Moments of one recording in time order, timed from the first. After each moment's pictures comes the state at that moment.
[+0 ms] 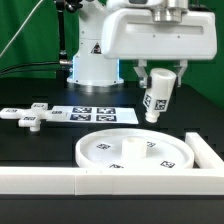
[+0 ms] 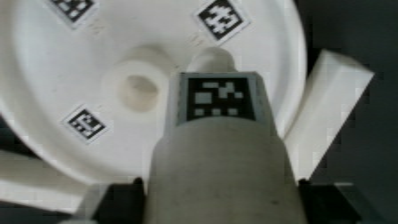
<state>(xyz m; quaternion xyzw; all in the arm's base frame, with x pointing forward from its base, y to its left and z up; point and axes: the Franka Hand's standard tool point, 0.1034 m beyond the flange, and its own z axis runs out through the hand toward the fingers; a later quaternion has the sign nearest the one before) 0.566 0.061 0.132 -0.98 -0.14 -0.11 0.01</state>
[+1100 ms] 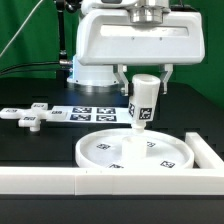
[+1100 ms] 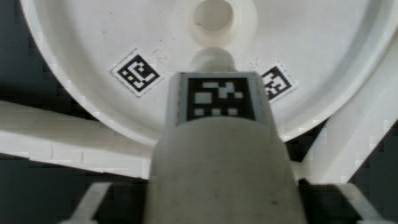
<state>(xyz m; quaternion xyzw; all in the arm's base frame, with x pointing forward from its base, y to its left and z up) 0.589 0.037 0.119 -0.98 -0.13 -0.17 0.00</state>
